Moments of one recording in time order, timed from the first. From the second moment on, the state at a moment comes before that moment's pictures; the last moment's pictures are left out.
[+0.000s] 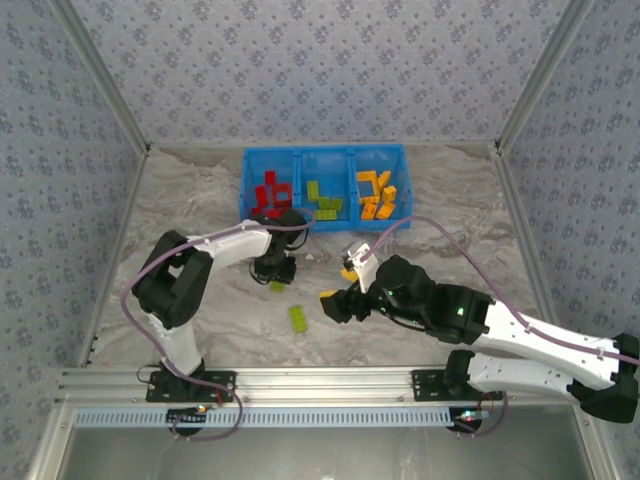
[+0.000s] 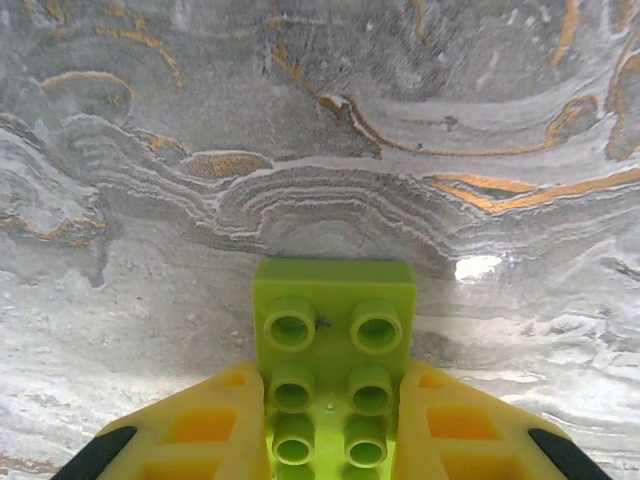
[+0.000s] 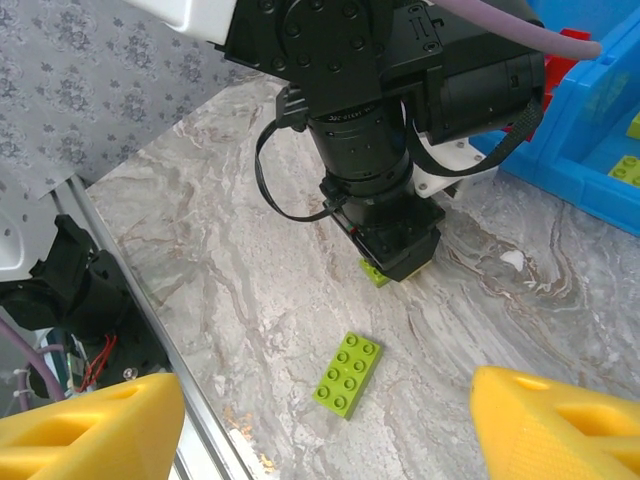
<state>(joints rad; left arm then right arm) -0.66 1.82 1.18 -0.87 -0.04 -0.49 1.16 0.89 0.87 -0.45 0.12 0.34</state>
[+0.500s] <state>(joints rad) -0.71 1.92 1.90 -1.03 -0.07 -0.50 1.07 0.98 1.04 -0.41 0.39 0.33</state>
